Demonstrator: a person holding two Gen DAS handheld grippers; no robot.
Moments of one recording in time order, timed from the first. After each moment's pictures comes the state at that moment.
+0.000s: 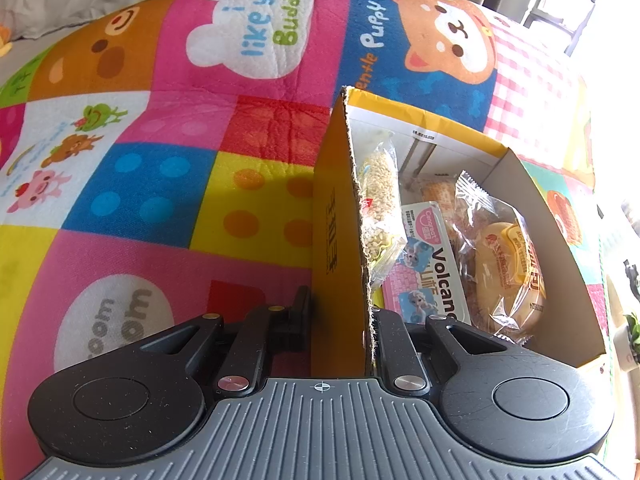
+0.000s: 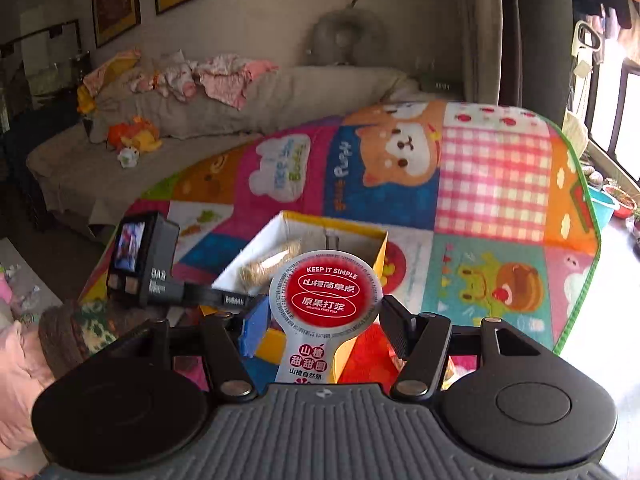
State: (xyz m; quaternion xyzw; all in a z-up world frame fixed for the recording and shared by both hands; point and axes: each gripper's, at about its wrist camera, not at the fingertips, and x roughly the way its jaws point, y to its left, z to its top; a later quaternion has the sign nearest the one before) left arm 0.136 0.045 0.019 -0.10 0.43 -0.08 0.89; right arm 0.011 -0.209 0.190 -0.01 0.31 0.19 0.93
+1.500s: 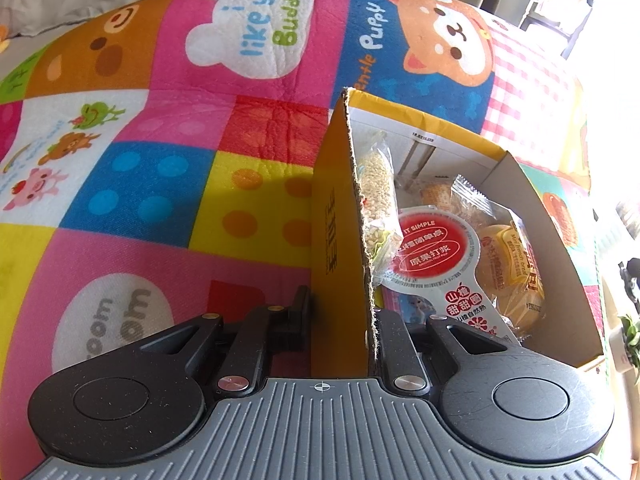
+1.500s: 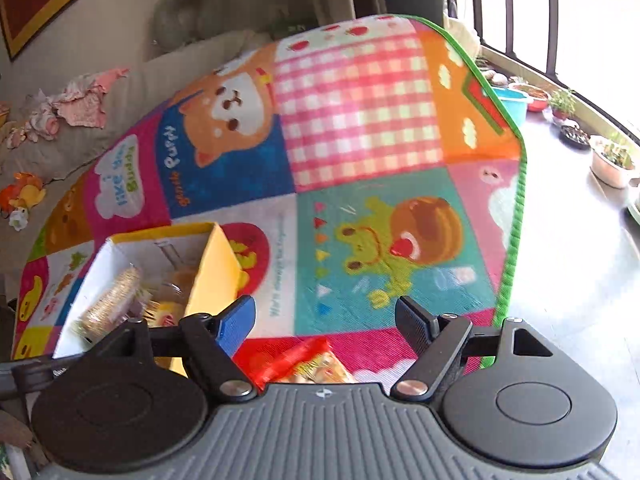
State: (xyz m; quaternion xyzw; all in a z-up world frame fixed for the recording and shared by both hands) left arm 0.137 0.047 0.017 -0.11 0.43 -0.08 0.89; right arm 0.112 -0.297 0.102 0.09 0.40 0.02 0.91
